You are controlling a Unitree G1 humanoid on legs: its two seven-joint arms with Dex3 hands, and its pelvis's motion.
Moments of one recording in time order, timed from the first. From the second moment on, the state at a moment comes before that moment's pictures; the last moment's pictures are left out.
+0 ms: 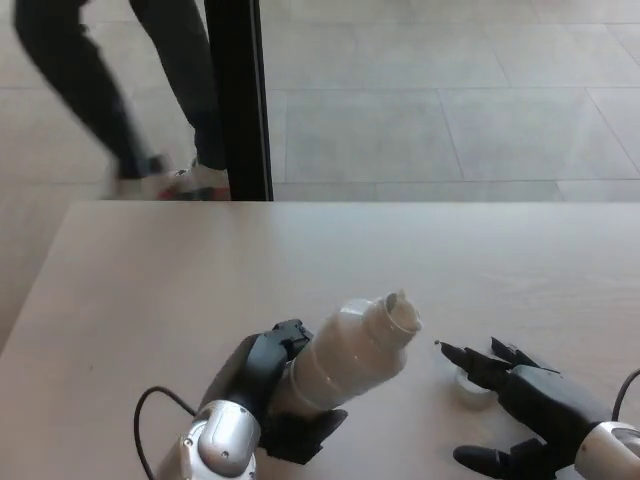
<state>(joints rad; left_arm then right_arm) -0.21 0.00 -0.23 0.00 0.41 0.60 -0.09 -0.29 -0.49 0.39 0.39 -0.50 -0.08 0.14</state>
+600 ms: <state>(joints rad) -0.12 -0.07 0.07 -0.06 0.26 0.61 -0.03 -0.19 -0.49 0.30 0.38 -0.57 -0.08 -0.06</state>
